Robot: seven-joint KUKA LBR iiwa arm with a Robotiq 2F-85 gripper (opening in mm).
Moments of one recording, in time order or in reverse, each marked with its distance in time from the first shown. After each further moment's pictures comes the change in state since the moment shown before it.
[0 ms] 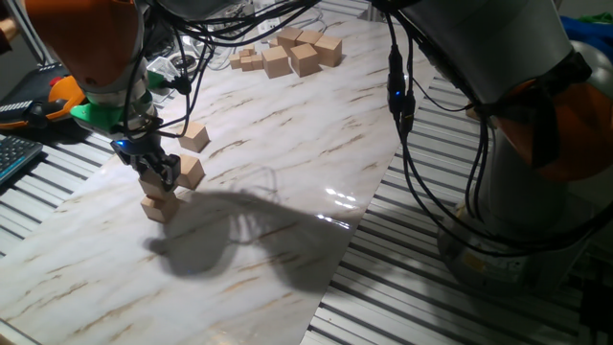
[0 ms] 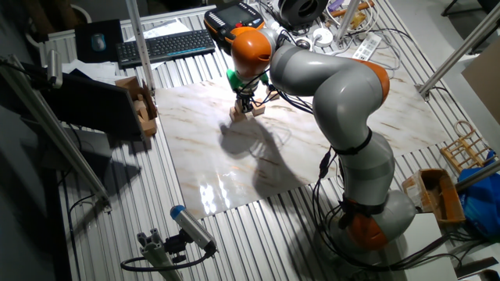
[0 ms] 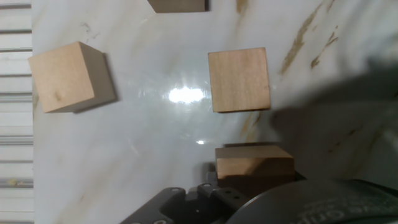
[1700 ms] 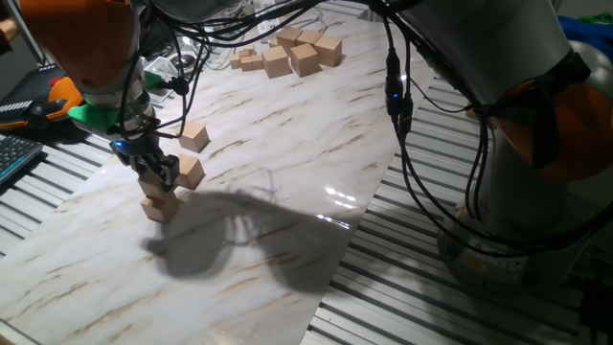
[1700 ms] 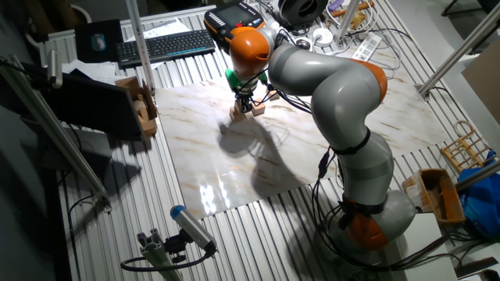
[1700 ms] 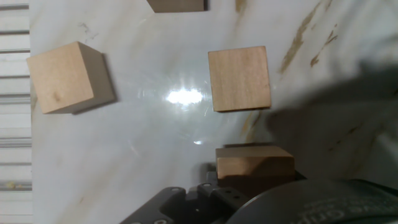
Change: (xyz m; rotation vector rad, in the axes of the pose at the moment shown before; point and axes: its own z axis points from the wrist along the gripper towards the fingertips) arm 0.001 0.000 0.003 0.013 -0.011 0.008
